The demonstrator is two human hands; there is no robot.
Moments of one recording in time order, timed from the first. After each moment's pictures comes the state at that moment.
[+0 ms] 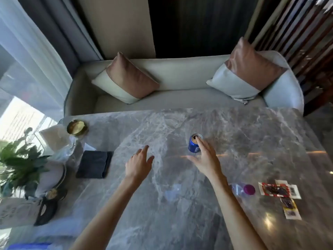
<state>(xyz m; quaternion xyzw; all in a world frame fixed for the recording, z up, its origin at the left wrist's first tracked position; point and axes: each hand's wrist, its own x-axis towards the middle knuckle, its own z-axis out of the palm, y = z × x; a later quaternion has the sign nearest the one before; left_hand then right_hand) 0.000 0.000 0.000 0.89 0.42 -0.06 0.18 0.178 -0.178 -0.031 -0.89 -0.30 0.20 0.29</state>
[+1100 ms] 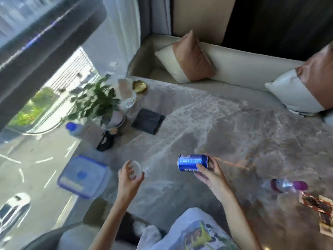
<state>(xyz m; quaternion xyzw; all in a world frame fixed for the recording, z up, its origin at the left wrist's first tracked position) -0.308 -0.067 -0.014 0.57 0.66 0.18 0.45 -0.033 -0.190 -0.038 -0.56 -0.04 0.58 0.60</state>
